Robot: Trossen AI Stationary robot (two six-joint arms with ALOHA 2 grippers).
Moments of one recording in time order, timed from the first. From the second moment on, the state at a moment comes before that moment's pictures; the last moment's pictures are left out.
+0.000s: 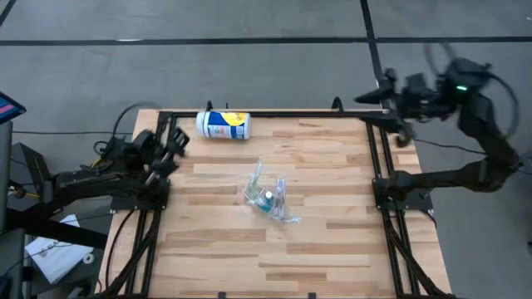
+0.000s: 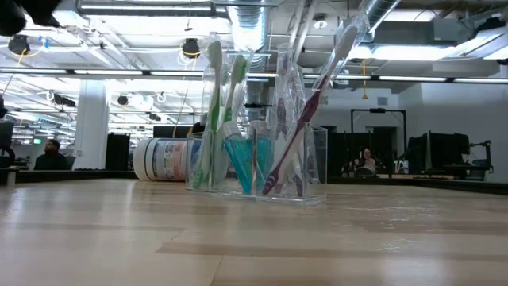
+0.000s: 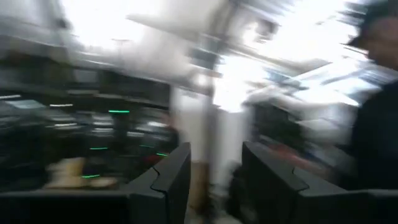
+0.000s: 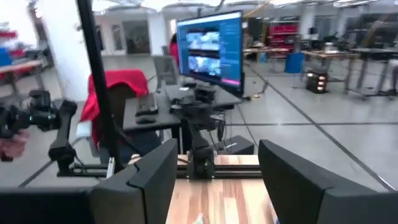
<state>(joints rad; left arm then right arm) 0.35 0.50 0.32 0.88 0.54 -0.52 -0.40 0.98 1.65 -0.68 -0.46 -0.01</state>
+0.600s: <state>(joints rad) 0.93 0.07 0.46 0.64 1.16 -1.02 -0.33 0.40 1.48 -0.98 -0.24 0.02</state>
